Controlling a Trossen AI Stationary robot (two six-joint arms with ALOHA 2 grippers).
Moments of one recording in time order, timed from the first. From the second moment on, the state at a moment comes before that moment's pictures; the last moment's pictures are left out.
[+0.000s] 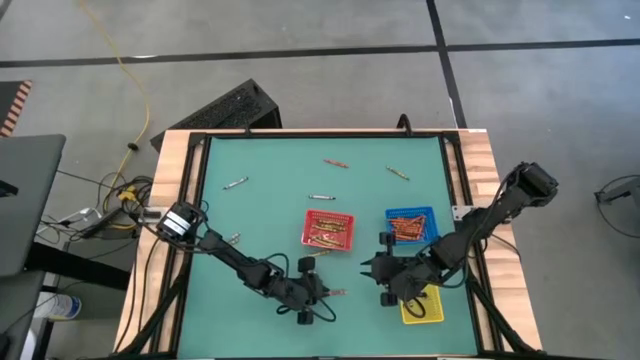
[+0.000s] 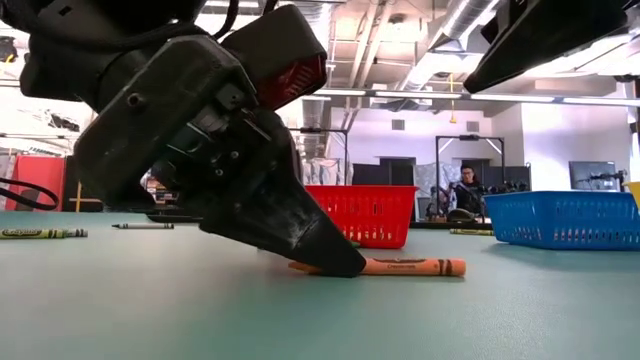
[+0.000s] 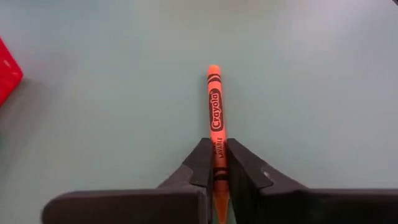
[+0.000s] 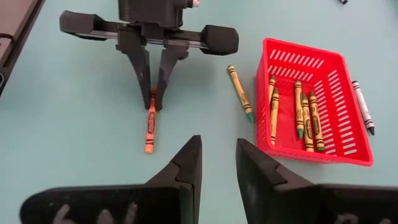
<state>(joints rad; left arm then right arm) -0.49 2.07 1.04 0.32 -0.35 -0.35 0.63 1.46 0.92 -0.31 0.56 0.40</state>
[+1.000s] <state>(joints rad) -0.48 1.80 1.11 0.01 -0.46 -0.10 0.55 1.67 0.92 0.05 0.48 0.18</state>
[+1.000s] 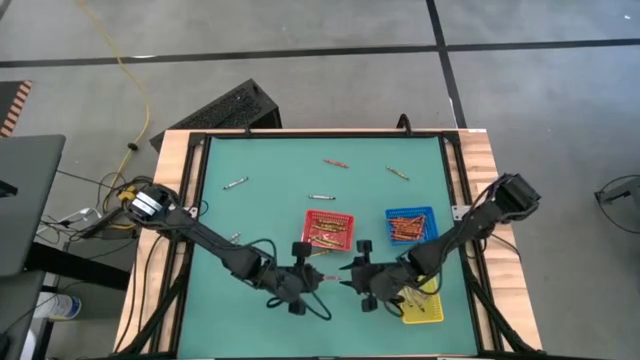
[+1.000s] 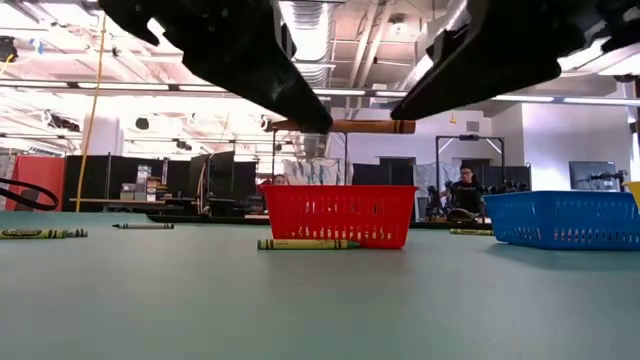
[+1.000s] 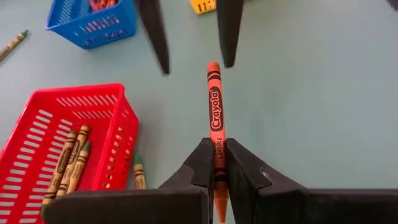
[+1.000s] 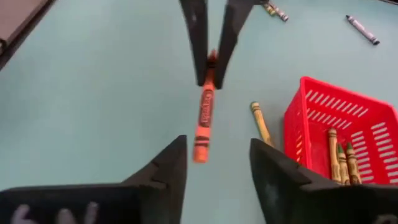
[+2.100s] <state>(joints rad) -0.48 1.80 1.11 0.02 -0.50 -0.09 0.51 1.68 0.92 0.04 0.44 0.18</state>
